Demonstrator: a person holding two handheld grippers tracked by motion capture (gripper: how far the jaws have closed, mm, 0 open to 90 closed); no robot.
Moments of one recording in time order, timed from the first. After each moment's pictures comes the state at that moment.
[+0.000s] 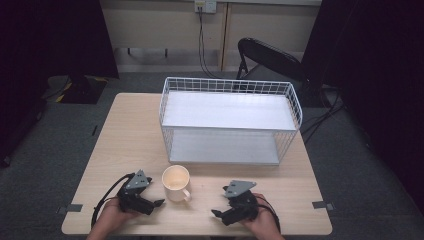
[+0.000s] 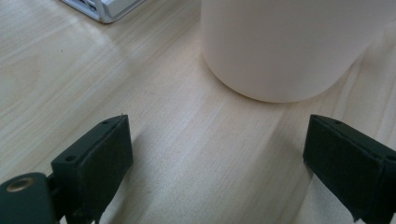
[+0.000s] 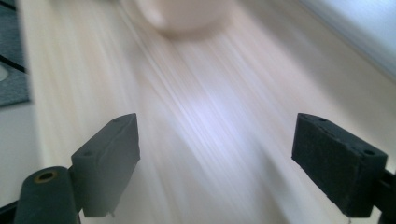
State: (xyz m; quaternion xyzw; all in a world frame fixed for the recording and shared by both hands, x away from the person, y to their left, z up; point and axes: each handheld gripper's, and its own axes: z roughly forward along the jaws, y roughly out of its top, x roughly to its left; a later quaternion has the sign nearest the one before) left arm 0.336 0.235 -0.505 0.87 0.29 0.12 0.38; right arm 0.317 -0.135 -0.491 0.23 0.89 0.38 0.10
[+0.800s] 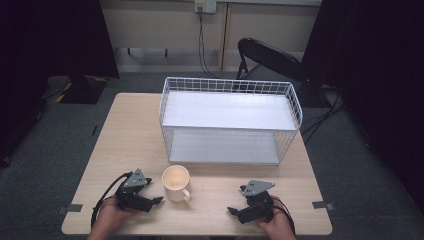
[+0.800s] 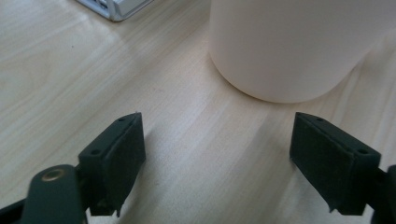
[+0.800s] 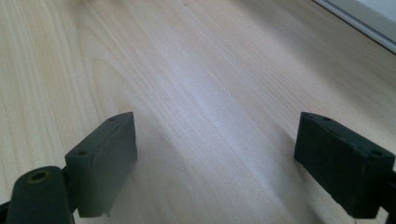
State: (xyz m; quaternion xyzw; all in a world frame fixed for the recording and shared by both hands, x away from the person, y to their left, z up) left arm 0.337 0.242 -0.500 0.86 0.31 0.10 0.39; right arm 0.322 -0.175 -0.503 0.26 0.88 0.38 0.11
